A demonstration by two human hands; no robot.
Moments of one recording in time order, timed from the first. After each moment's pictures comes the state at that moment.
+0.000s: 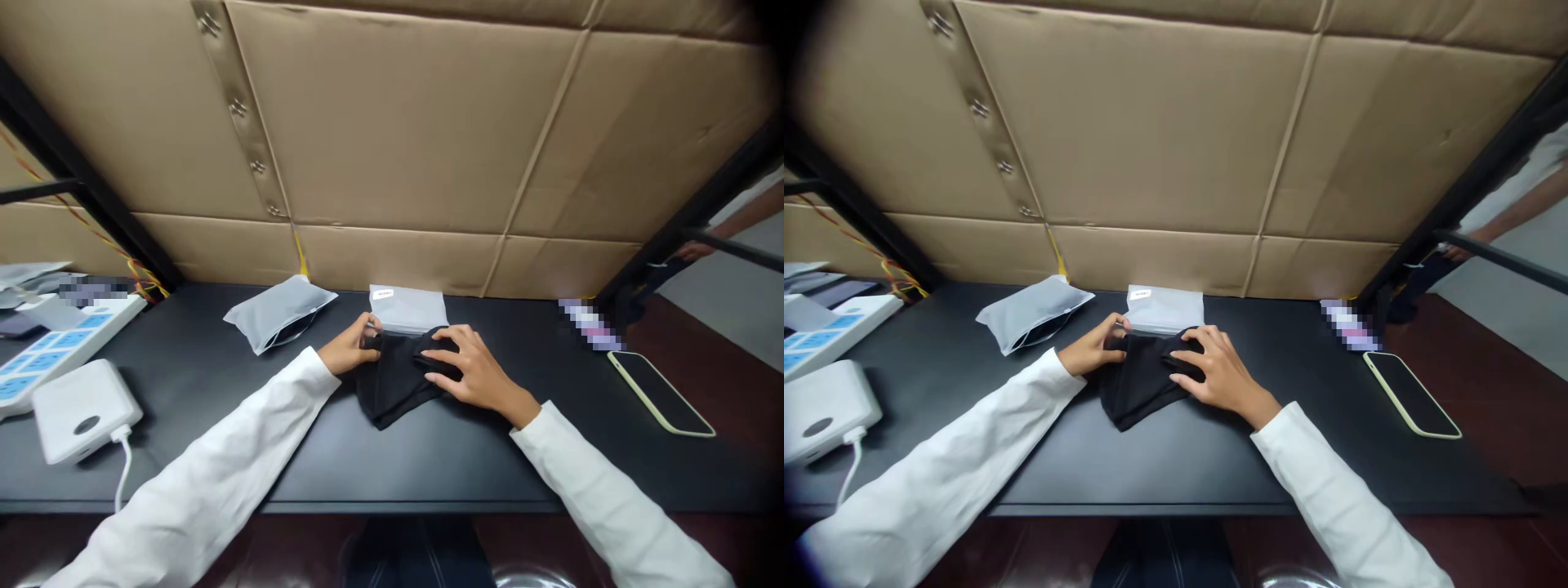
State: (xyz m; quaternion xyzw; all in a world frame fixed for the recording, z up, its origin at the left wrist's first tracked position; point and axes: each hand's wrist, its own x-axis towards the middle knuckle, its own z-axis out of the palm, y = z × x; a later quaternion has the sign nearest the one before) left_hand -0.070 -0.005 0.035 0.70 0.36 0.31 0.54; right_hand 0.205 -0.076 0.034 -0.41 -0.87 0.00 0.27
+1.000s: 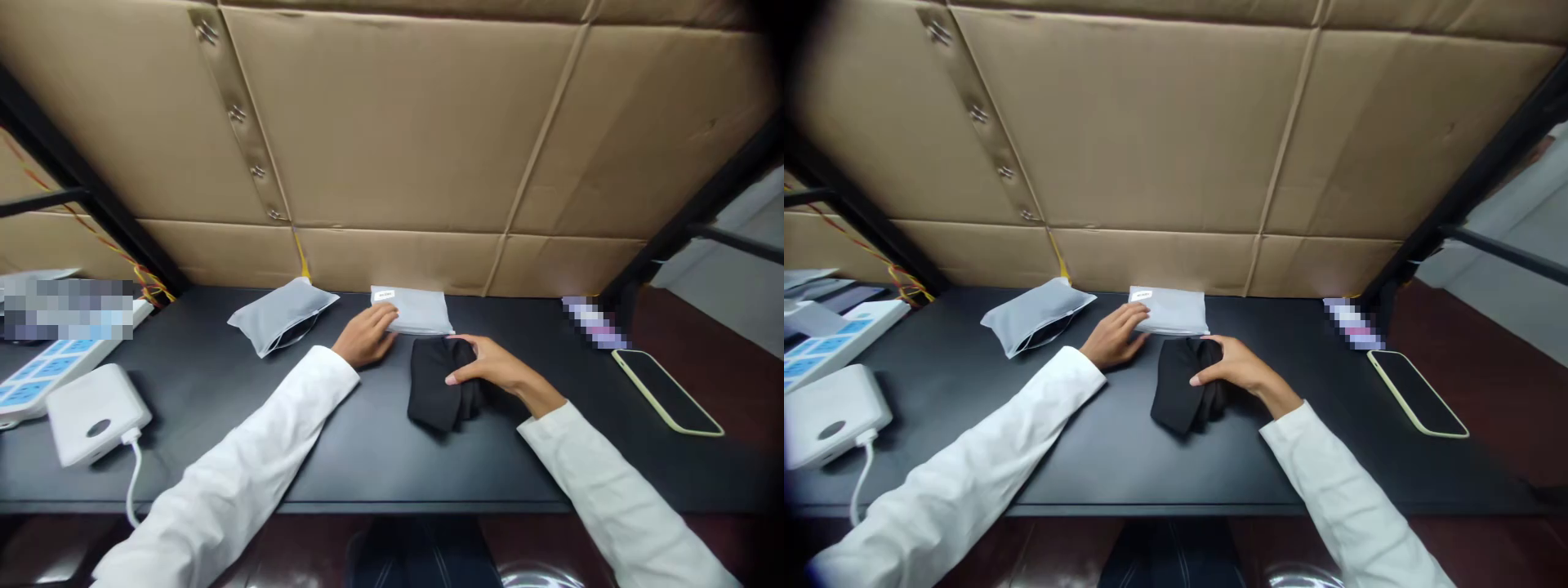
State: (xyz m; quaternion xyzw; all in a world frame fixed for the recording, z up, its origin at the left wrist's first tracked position) left_hand -0.050 0.019 0.019 0.90 0.29 0.33 0.08; right_hand 0.228 -0.061 0.034 -0.52 -0.61 0.50 0.32
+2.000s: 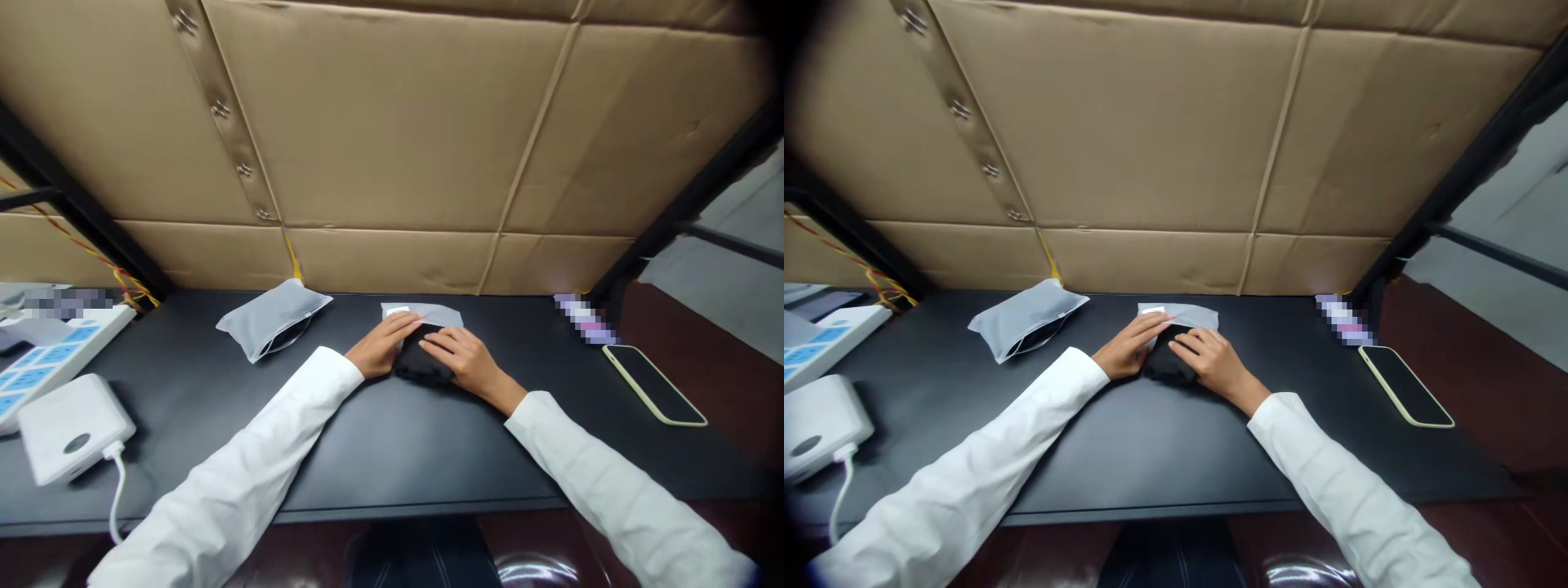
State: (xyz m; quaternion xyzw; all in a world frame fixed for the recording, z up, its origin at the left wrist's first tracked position) left_hand -0.023 0.021 0.005 0.93 0.09 0.36 0.06; right_hand 0.209 -0.052 0.011 -0.32 -0.89 -0.21 0.26
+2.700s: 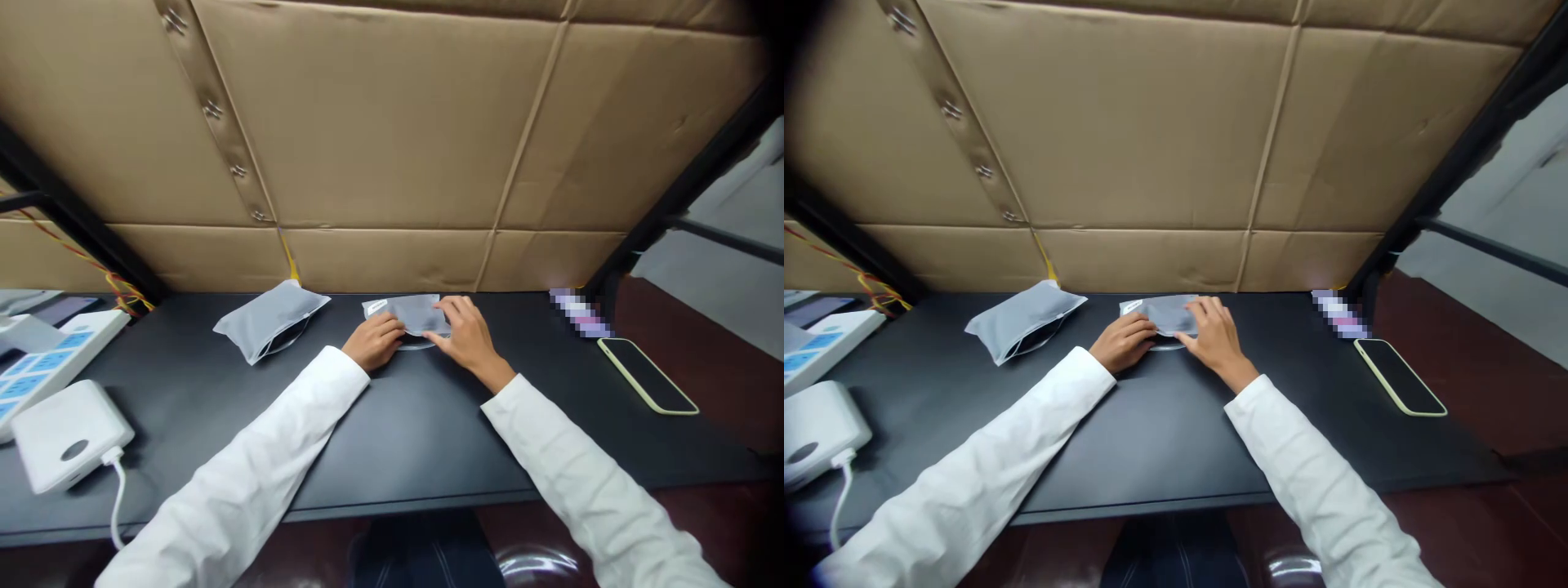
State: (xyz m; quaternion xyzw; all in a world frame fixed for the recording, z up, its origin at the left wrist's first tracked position) left_hand -0.029 0.025 0.007 0.91 0.13 0.37 -0.14; right_hand 0.200 -0.031 0.030 -0.52 -0.77 -0.08 0.35
